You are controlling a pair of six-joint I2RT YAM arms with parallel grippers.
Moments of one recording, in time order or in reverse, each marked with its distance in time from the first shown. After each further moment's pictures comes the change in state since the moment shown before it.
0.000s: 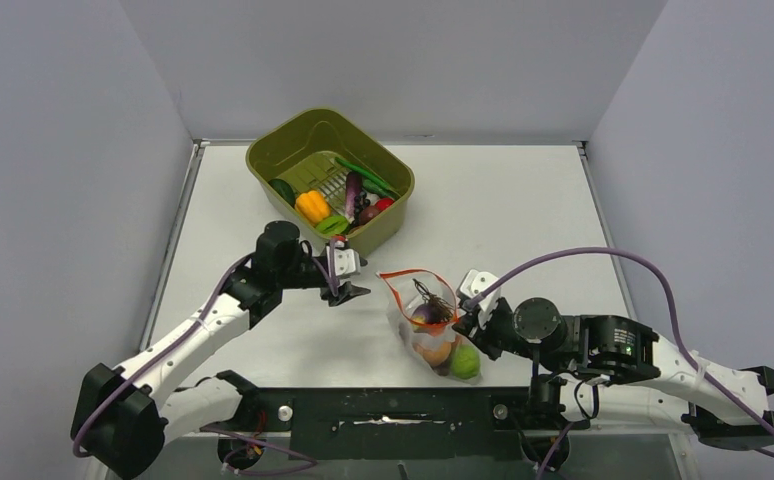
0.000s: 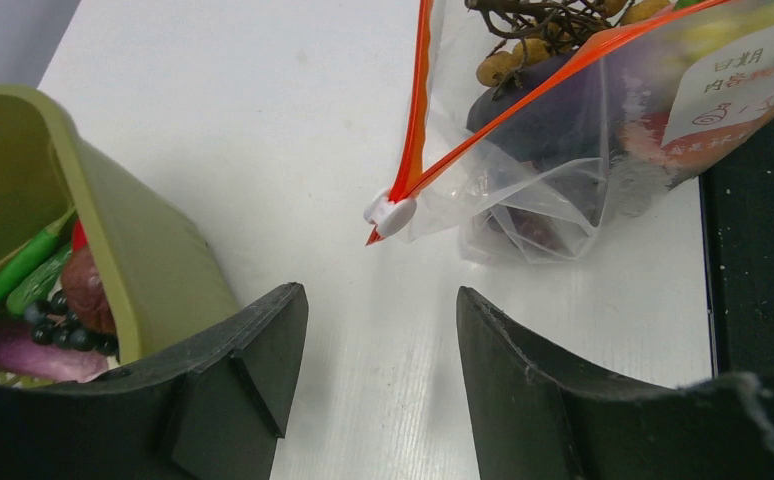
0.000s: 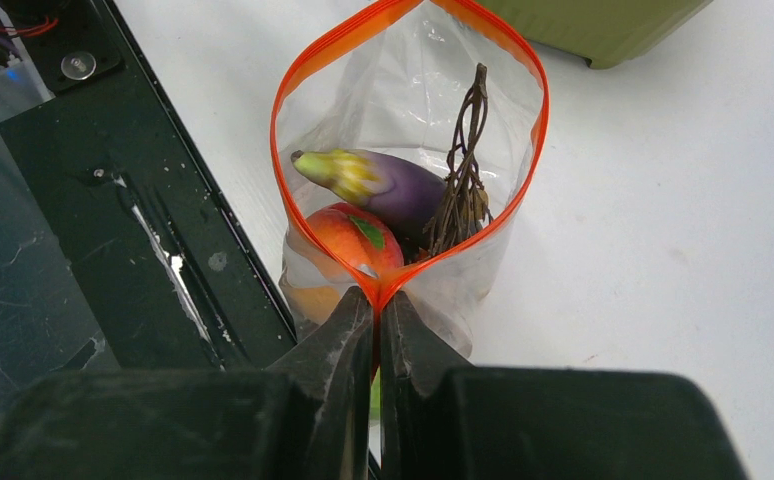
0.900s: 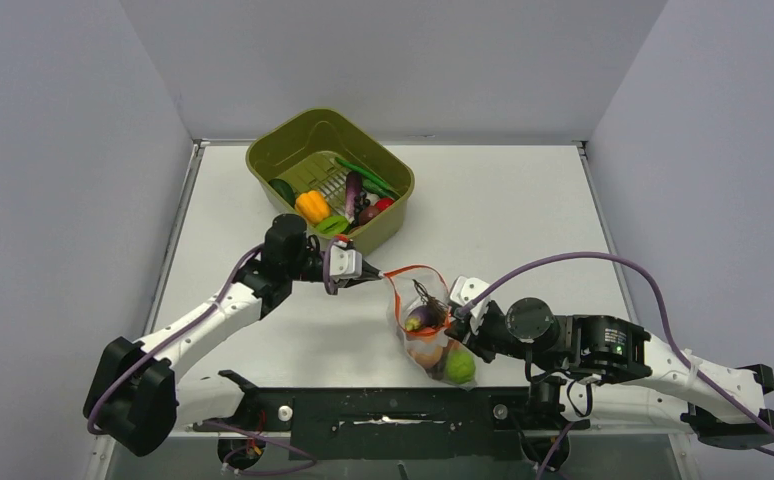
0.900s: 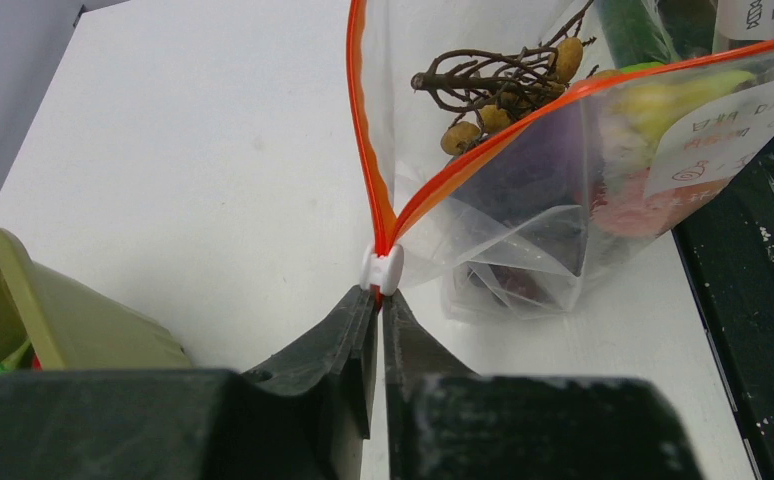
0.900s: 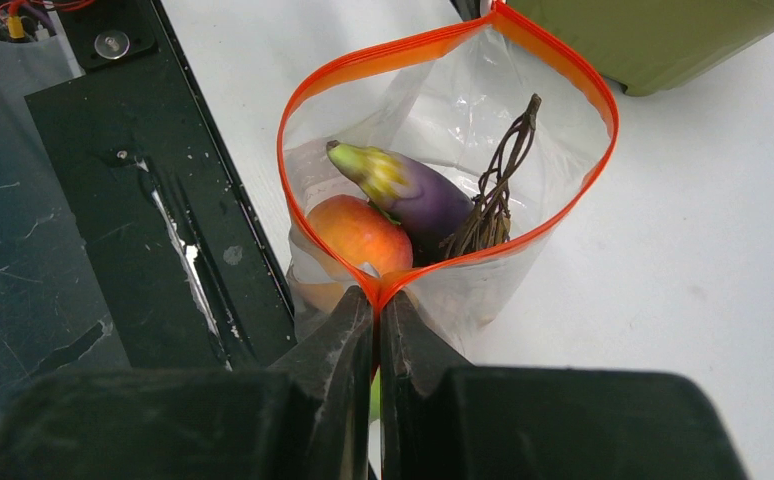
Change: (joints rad) left arm 0.004 0.160 0.009 0.206 0.218 0.025; right arm 0.000 0.011 -0.024 0.048 -0.076 -0.060
